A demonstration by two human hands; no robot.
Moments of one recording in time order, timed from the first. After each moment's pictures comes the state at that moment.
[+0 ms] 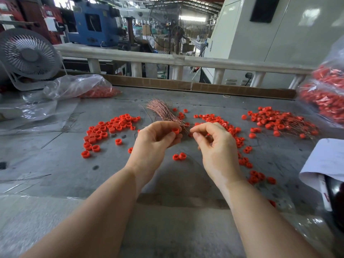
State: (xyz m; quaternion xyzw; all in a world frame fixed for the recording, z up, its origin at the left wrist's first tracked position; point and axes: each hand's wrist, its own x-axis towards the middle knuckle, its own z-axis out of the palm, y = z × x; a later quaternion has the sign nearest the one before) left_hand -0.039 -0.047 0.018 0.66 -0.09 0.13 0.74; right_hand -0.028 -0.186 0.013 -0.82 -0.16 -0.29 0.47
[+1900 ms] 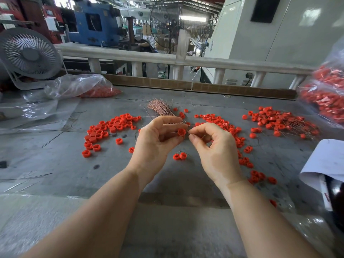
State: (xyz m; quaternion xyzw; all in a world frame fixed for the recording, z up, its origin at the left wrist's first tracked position) left_hand -0.043 -0.047 0.020 0.68 -0.14 0.16 0.70; right_hand -0.033 -0.183 0.018 -0.81 -0.18 -0.28 0.47
